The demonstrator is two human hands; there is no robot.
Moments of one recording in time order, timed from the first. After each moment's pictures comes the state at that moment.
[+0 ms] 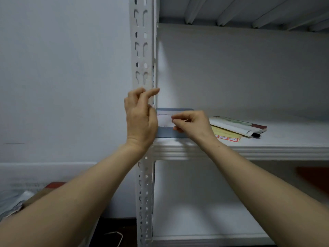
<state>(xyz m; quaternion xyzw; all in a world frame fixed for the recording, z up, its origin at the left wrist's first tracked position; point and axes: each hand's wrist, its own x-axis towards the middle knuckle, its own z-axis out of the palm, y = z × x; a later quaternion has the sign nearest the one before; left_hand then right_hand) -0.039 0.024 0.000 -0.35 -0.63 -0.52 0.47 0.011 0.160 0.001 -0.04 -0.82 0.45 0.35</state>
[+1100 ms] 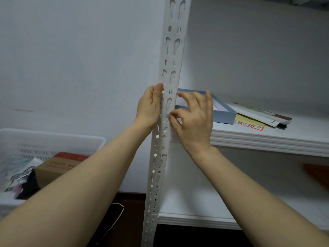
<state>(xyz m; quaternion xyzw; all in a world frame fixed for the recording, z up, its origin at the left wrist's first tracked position) -0.083 0.003 -0.030 -0.27 -0.65 -0.69 0.15 -0.015 0.105 -0.051 0.05 -0.79 -0.04 0.61</state>
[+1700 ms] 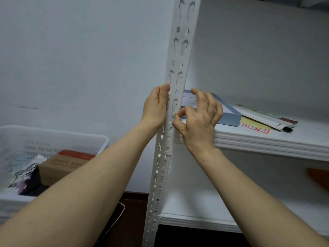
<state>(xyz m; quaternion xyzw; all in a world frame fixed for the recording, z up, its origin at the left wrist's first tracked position) -0.079 0.003 -0.029 -0.26 -0.65 -0.70 0.15 -0.025 0.104 -0.057 -0.05 -0.78 -0.05 0.62</state>
